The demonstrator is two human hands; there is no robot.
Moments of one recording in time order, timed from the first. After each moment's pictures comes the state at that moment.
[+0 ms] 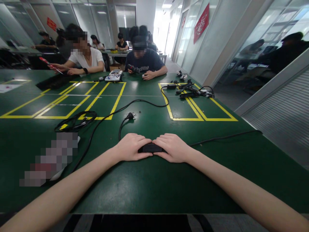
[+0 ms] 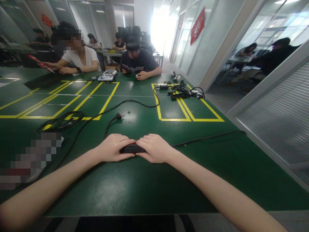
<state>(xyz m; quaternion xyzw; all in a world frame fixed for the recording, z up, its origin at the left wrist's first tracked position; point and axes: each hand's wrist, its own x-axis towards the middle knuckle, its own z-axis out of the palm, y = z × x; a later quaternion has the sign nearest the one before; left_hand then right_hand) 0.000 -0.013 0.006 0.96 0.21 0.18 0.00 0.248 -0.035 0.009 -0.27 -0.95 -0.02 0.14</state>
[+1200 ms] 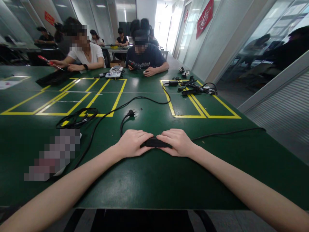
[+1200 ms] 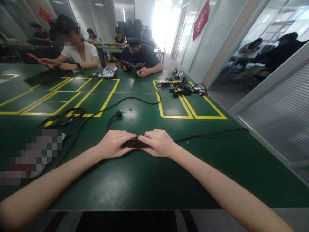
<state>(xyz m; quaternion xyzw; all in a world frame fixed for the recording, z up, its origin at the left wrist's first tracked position) -0.002 -0.018 0.006 0.95 0.22 0.24 0.00 0.259 -0.030 -0.001 -0.24 -0.94 -0.03 0.23</state>
